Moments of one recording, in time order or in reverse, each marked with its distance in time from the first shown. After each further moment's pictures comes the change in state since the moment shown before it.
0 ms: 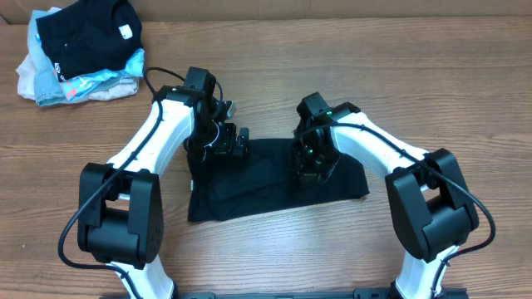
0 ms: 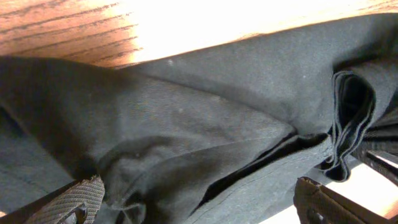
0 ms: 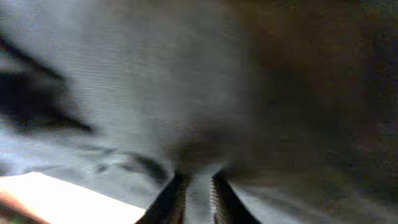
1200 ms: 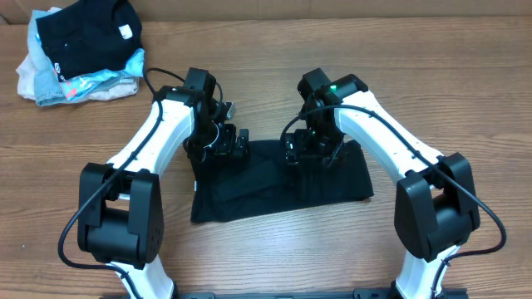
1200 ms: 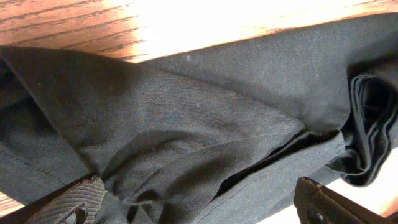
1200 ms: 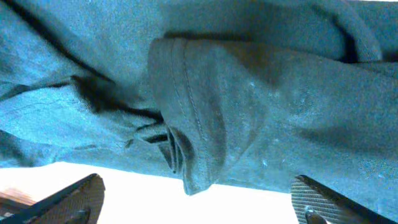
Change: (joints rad) left arm 0.000 0.000 0.000 -0.013 -0.005 0.000; right arm -0.011 0.000 0.228 -0.279 0.110 0.010
